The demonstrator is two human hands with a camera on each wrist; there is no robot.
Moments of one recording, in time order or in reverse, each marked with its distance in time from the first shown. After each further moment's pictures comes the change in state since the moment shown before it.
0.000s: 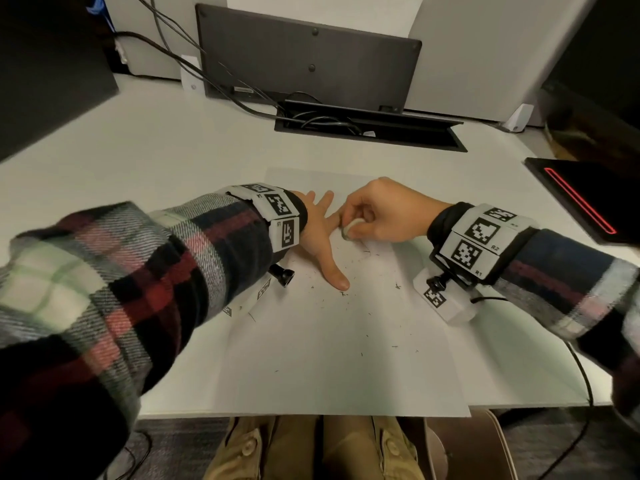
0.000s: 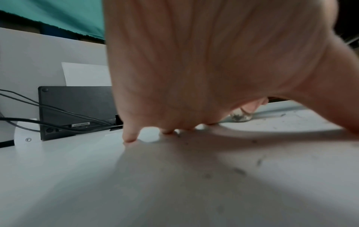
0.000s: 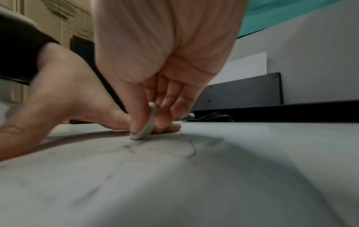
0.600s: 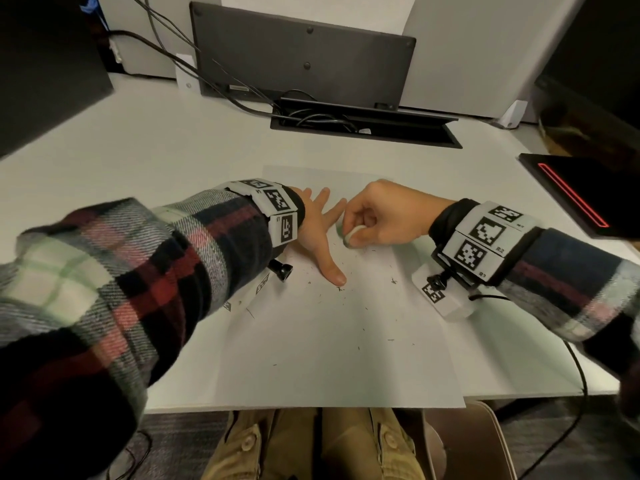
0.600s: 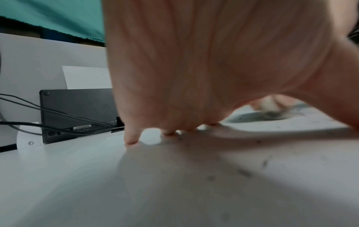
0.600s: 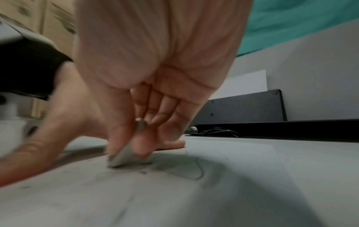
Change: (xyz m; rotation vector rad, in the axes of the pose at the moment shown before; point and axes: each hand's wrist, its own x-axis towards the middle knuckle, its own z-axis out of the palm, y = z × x) left_hand -0.001 0.001 0.000 0.005 0.003 -0.009; right_hand -0.009 0.001 -0.001 0.028 -0.085 0.010
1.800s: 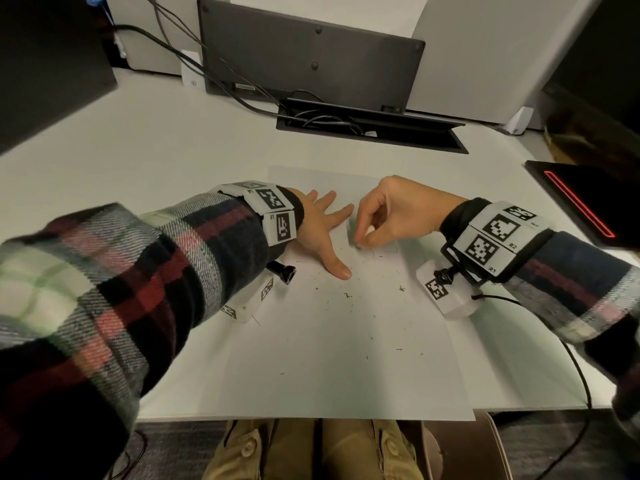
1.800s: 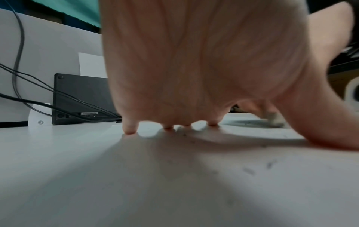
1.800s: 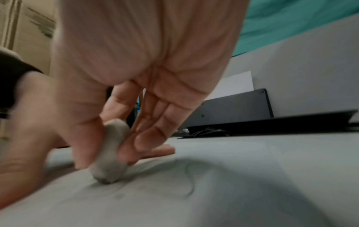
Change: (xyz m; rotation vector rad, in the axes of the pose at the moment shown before) left_hand -0.003 -0.008 -0.002 -0.058 0.012 0.057; right_hand 0.005 0.007 -0.008 0.118 -0.014 -0.016
